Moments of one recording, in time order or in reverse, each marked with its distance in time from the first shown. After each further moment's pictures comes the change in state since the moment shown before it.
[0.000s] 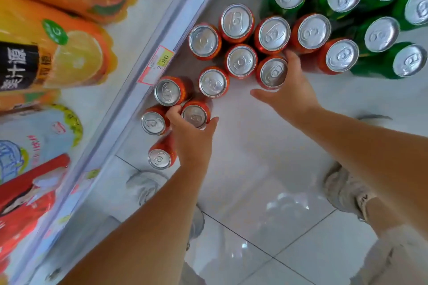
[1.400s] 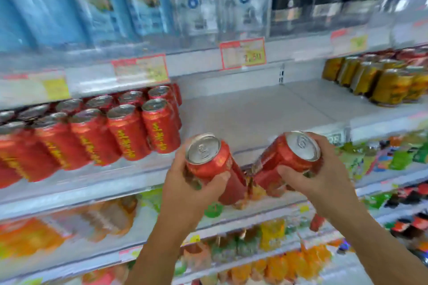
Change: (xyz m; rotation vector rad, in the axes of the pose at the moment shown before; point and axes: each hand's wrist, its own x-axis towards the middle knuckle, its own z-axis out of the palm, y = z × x) left_hand -0.451 0.409 -0.757 -0.928 0.514 0.842; right_hand -0.690 -0.565 -0.440 0.330 -0.042 -1.304
